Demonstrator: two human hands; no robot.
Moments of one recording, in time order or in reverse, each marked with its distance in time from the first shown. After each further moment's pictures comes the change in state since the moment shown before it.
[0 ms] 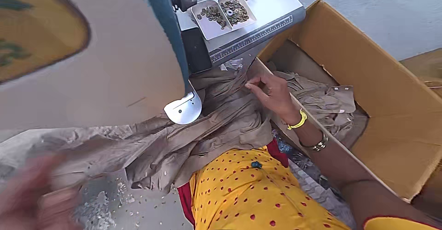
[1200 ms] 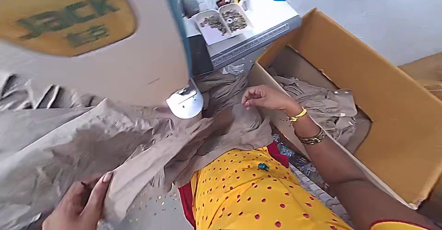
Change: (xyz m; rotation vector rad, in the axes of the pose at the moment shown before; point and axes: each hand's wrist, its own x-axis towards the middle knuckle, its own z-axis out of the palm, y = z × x) left_hand -0.021 -0.001 -0.003 0.396 -0.163 -0.309; right_hand 0.008 0.015 -0.004 0.597 -0.680 0.427
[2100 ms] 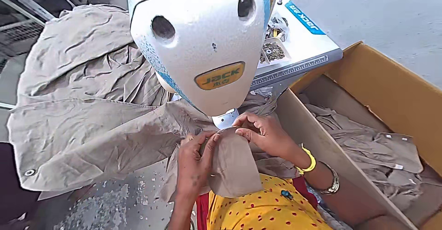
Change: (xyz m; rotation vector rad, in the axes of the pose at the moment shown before) left_hand 0.027 0.139 0.086 -0.244 0.128 0.294; right_hand 0.014 -0.091 0.088 -0.114 0.095 -0.397
